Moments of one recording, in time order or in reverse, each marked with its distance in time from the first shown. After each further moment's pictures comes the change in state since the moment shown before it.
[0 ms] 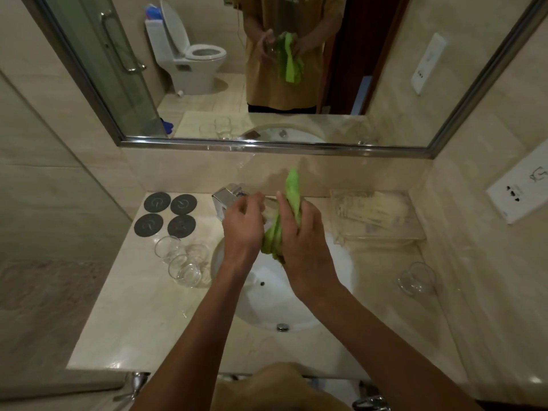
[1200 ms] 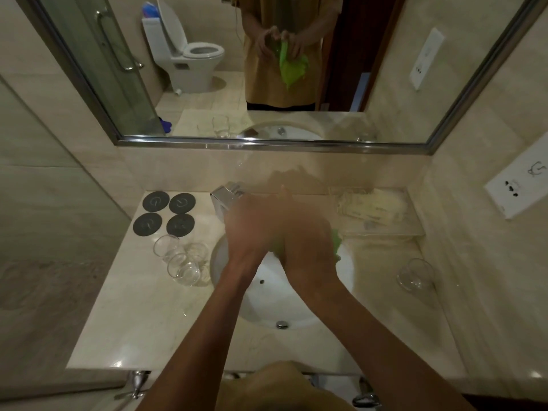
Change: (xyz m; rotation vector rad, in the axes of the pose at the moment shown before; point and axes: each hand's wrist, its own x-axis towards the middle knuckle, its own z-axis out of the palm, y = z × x) left_hand -0.006 -0.010 0.008 0.189 0.024 0.284; right_hand 0.004 0.000 -0.006 -0.061 -0.045 0.082
